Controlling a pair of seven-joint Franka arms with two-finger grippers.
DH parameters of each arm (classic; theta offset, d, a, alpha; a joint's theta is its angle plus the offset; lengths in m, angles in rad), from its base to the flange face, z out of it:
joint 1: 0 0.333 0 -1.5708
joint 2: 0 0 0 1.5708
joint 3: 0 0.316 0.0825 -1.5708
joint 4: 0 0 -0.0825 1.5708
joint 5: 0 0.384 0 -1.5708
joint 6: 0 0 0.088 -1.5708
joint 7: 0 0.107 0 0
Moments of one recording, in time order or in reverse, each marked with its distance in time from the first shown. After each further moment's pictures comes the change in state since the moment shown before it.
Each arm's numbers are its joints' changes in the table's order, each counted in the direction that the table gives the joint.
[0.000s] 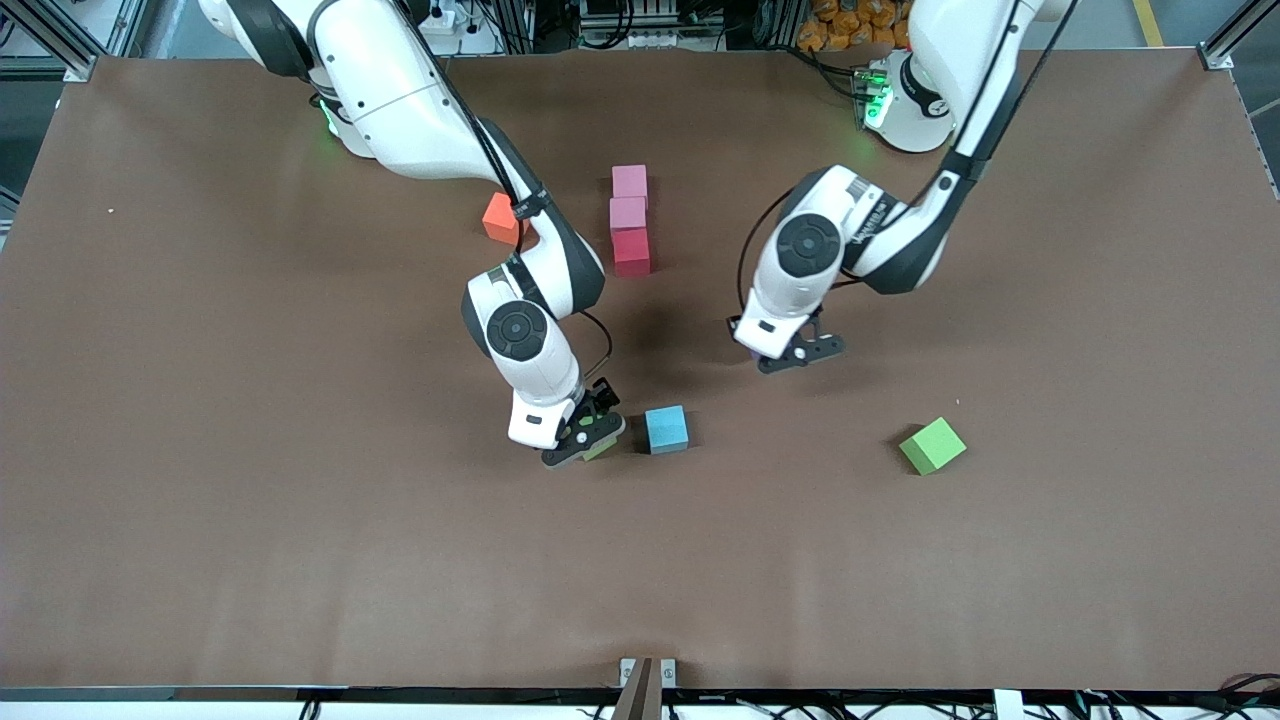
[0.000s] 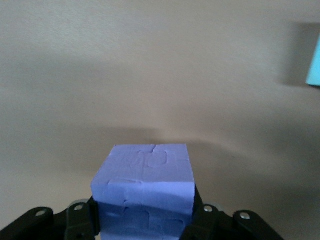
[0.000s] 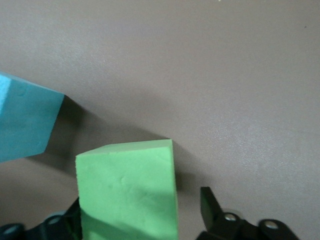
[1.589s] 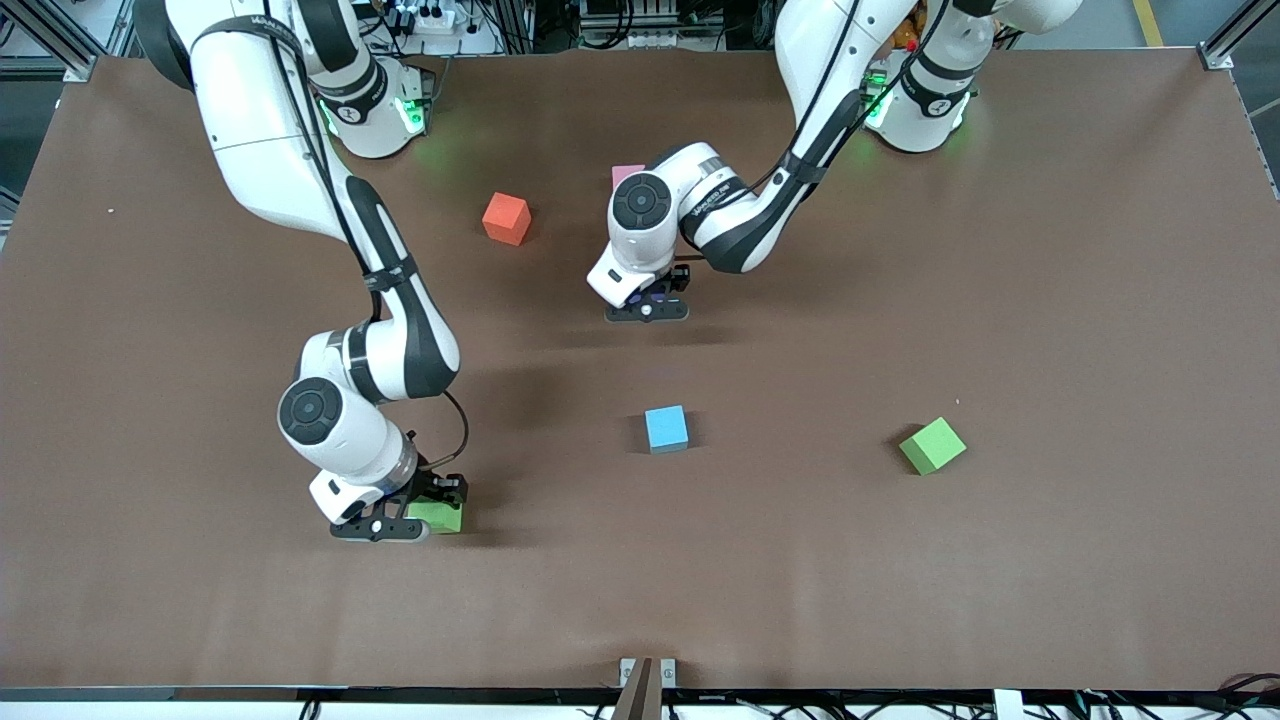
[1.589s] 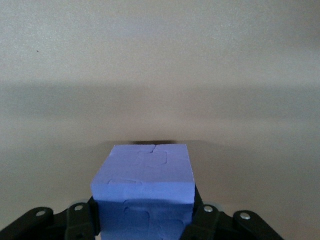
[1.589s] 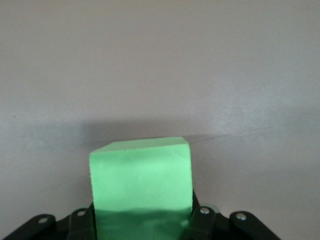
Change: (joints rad) left arm -0.316 0.236 0.016 -0.261 -0.053 0.001 -0.014; right arm -0.322 -0.026 -0.011 -0.034 0.007 0.026 0.216
